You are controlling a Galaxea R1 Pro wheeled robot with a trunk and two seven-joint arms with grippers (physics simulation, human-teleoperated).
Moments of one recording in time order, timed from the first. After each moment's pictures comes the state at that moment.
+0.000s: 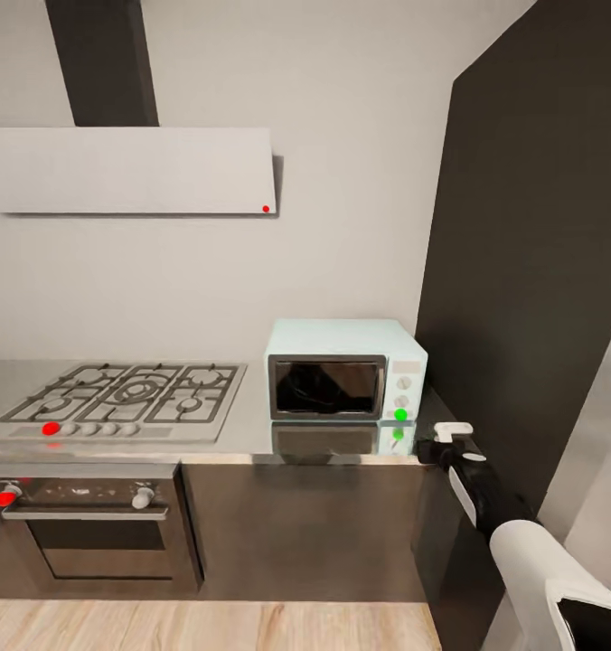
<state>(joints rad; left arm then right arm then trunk) -0.22 0.02 -0.12 0.00 0.42 -0.09 0.05 -0.79 -0.08 -0.18 -0.54 0.16 0.22 0.12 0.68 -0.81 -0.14</state>
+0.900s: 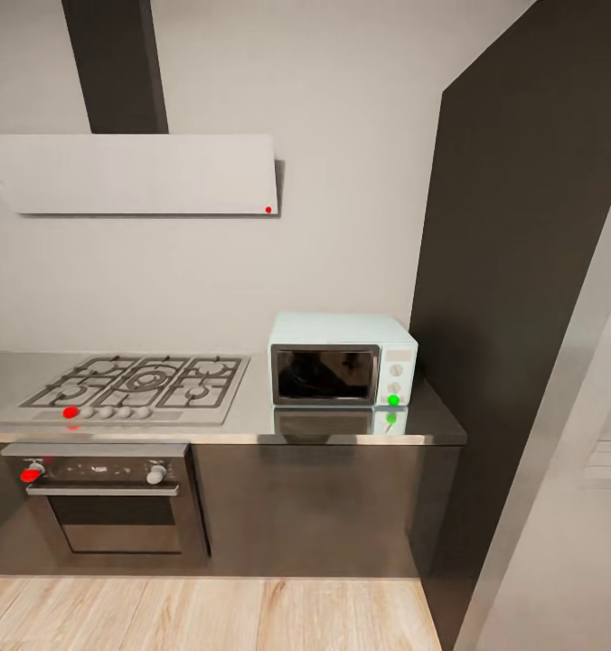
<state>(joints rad) -0.22 0.02 -0.12 0.00 0.43 -0.09 0.05 -0.25 -0.07 -0.17 0.03 0.15 -0.05 0.08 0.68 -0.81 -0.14</state>
